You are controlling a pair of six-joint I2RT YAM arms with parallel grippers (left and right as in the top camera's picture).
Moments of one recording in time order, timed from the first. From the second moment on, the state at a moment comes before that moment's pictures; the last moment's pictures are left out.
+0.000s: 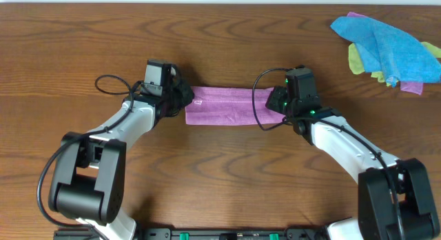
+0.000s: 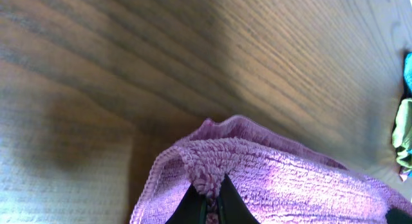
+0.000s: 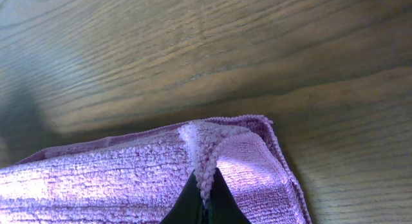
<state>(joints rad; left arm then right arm) -0.22 1.80 0.96 -0.09 0.33 -0.79 0.28 1.63 0.85 -0.10 0.00 0.64</state>
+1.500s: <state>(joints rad) -0.21 1.83 0.96 -0.03 0.25 -0.76 0.25 1.68 0.86 -0.11 0.15 0.62</state>
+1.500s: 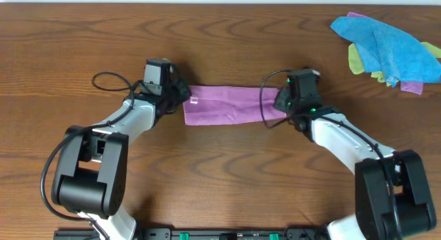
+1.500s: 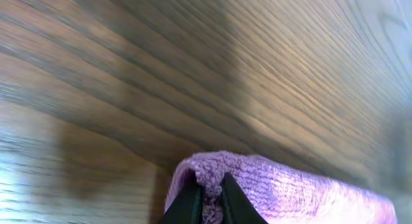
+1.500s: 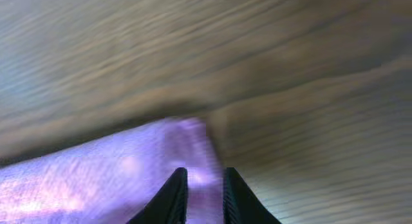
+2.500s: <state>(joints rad) -0.09 1.64 1.04 -0.36 0.23 -0.71 0.22 1.42 0.86 -0.50 0.13 0.85</state>
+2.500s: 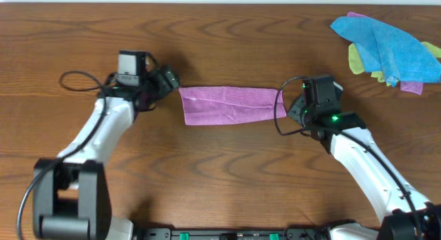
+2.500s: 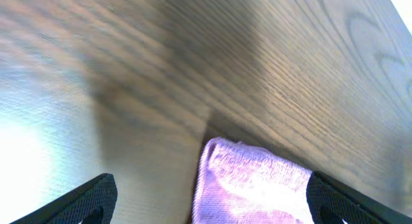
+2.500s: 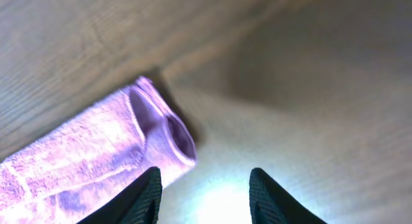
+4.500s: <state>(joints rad) -0.08 1.51 1.04 -0.63 0.50 -0.61 0.22 1.68 0.76 -0.13 -0.14 1.00</state>
